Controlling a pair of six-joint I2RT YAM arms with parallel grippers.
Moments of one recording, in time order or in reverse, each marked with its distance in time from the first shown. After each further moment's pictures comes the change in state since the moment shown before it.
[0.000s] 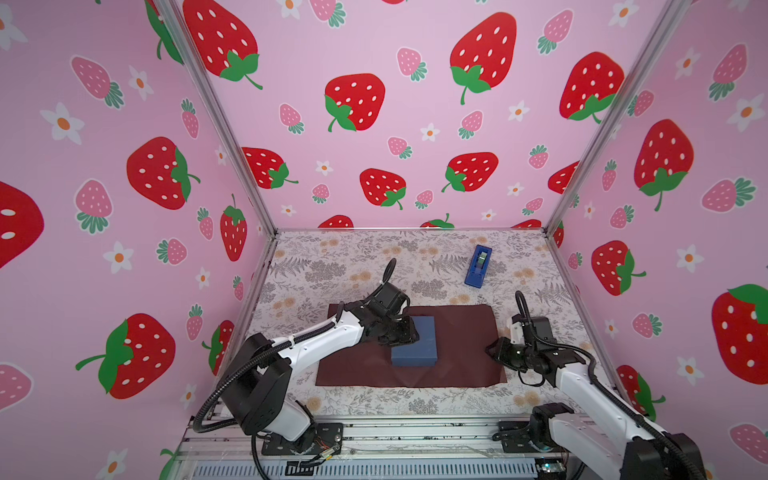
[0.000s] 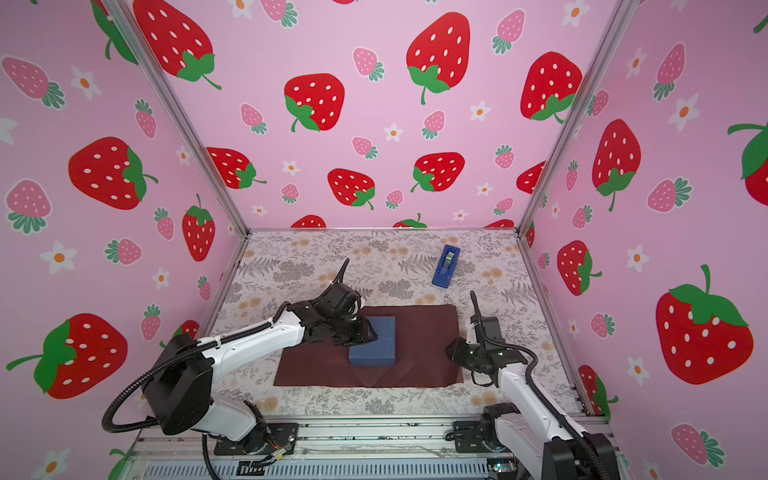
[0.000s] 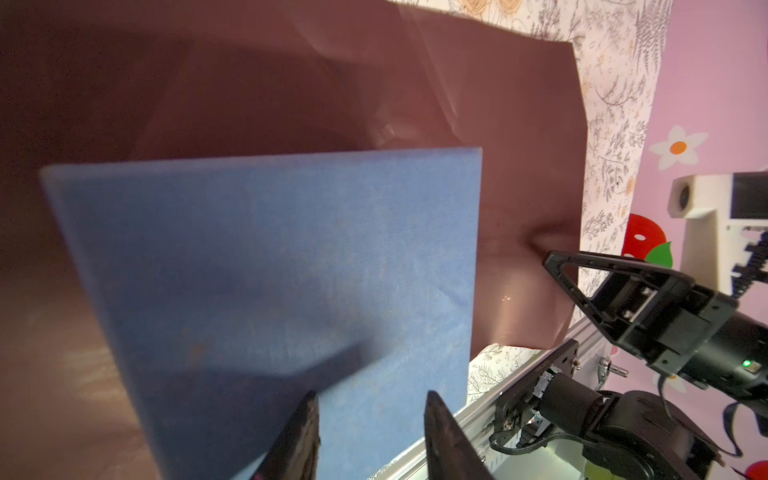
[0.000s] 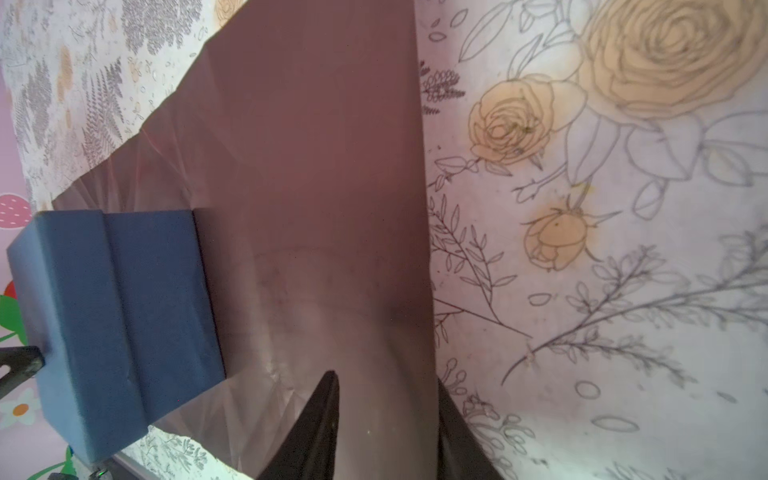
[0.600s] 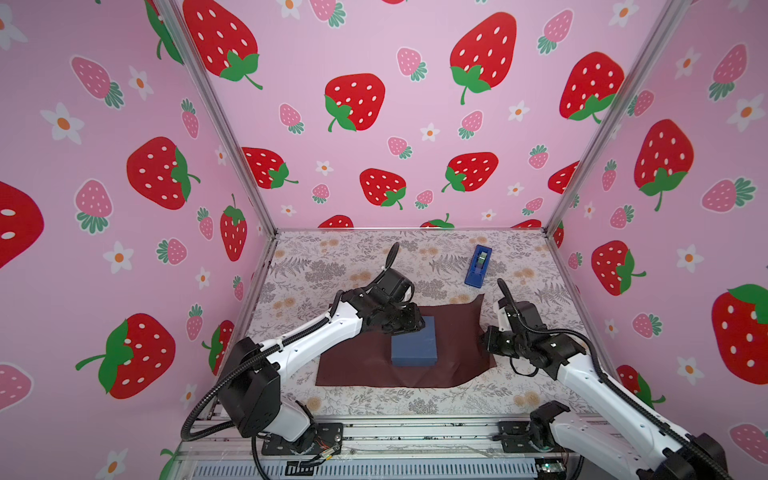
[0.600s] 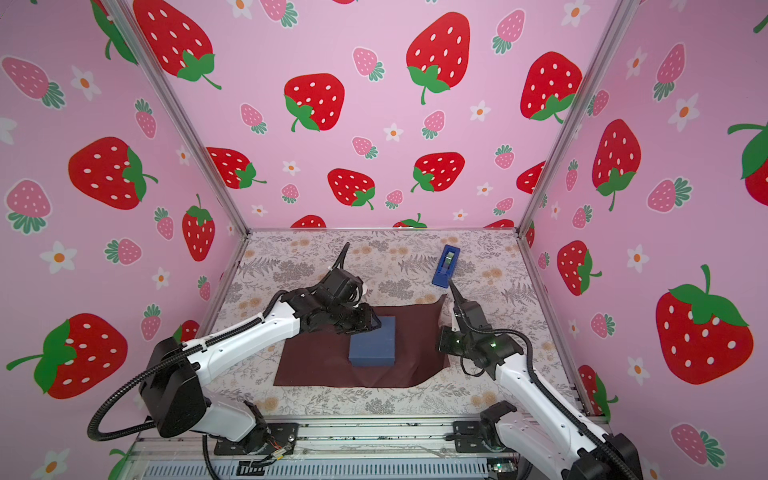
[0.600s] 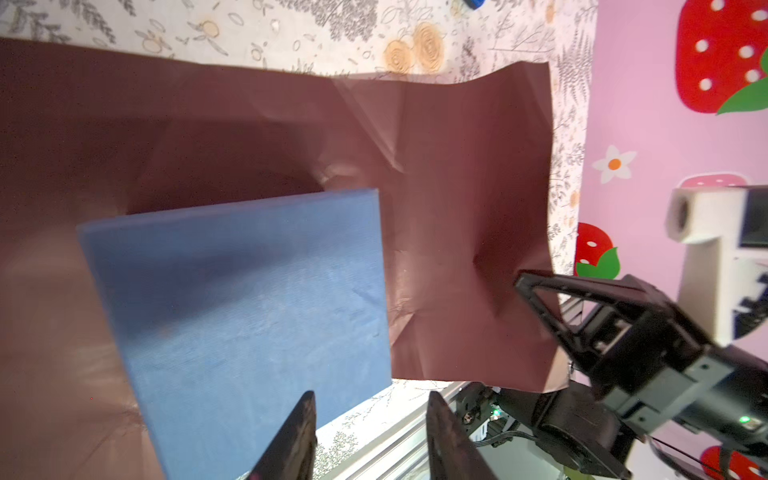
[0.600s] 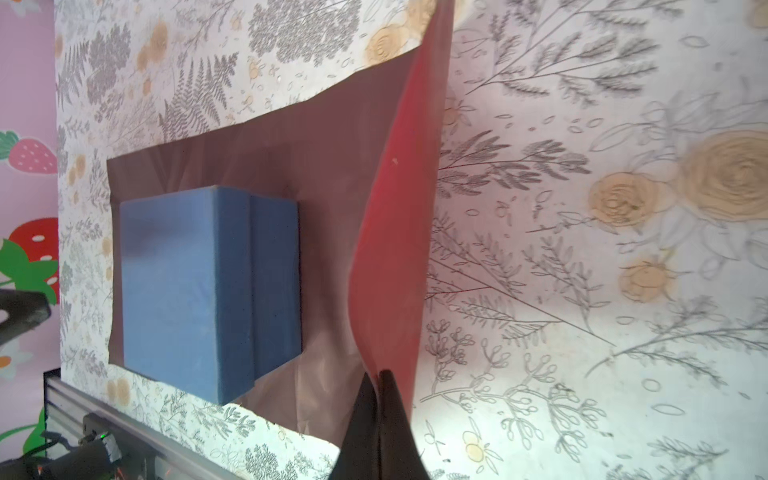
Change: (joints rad) left arm -0.016 -0.014 0.195 -0.122 -0.015 -0.011; right arm 0.298 0.005 0.231 -0.125 0.161 0.072
